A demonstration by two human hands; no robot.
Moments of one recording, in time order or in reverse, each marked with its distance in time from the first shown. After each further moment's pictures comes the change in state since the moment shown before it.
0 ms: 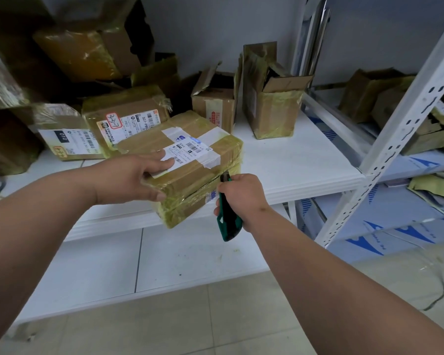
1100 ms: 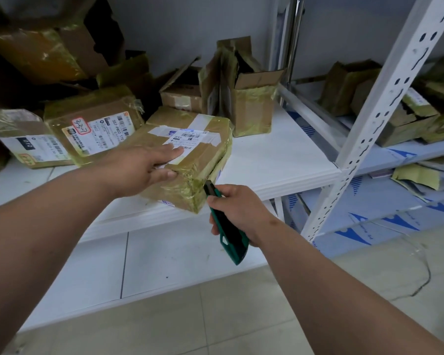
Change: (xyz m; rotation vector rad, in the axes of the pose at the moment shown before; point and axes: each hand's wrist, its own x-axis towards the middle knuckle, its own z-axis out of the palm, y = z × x) left_hand 0.057 0.041 0.014 0.124 0.130 0.063; right_hand -0.008 0.016 -0.057 -0.050 -0.239 -0.008
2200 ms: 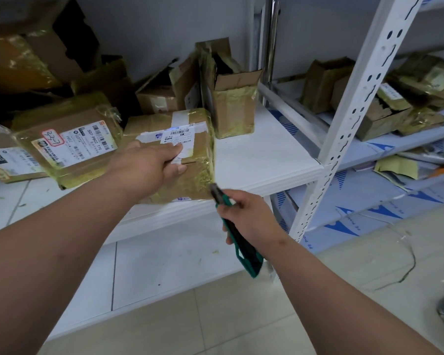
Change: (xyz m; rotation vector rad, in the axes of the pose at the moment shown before) left_hand 0.032 0.041 0.016 0.101 0.122 -0.155; right_hand -0.014 0.024 -0.030 -0.109 0.157 -0.152
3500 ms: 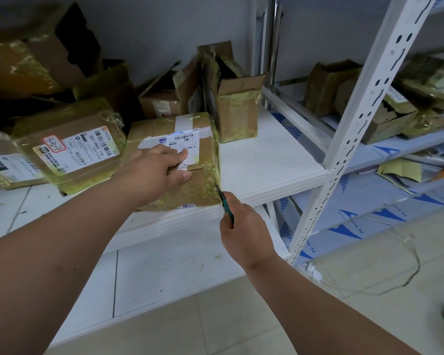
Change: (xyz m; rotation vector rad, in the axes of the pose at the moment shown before) left_hand 0.004 0.000 -0.001 -0.109 -0.062 0.016; right_hand 0.026 0.044 0.028 -0.637 0.323 -0.368
